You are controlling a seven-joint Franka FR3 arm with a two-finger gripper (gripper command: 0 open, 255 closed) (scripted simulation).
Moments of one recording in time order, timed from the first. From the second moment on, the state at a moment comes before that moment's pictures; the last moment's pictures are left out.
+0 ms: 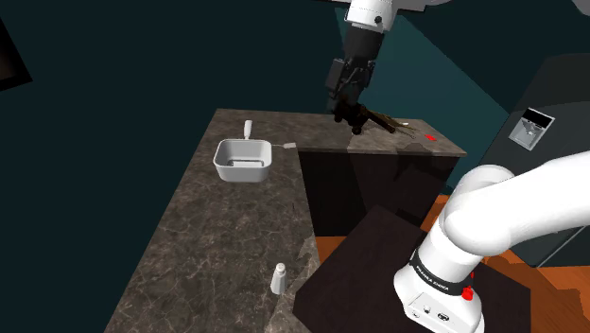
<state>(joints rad) -0.02 -0.74 0.07 -2.32 0.12 1.65 0.04</state>
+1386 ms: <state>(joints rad) 0.04 -0.55 0.32 -2.77 0.30 2.27 0.29</state>
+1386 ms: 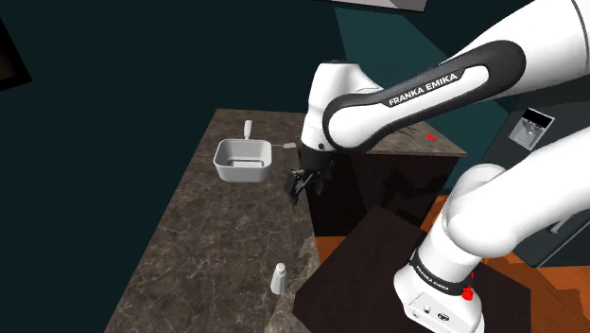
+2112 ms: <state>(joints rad) 0.02 -0.08 0.50 -2.78 0.26 2.74 0.52</state>
